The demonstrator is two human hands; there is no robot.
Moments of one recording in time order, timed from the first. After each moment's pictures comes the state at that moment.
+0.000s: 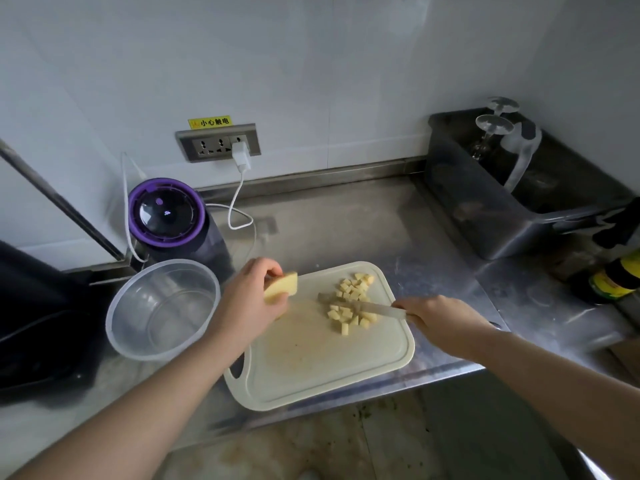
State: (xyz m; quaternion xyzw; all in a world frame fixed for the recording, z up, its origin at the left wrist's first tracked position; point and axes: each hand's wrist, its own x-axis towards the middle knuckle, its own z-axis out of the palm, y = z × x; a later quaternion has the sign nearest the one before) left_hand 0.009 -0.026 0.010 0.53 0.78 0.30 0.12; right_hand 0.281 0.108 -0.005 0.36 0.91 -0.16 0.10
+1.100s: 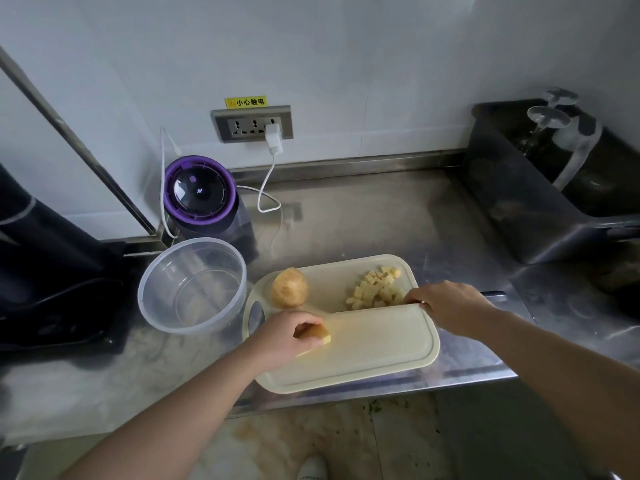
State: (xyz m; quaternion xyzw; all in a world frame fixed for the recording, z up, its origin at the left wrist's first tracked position) left_hand 0.016 -0.056 -0.052 0.51 0.74 0.18 0.39; right_hand 0.246 0.132 -0.020 0.36 0.90 -0.14 0.21
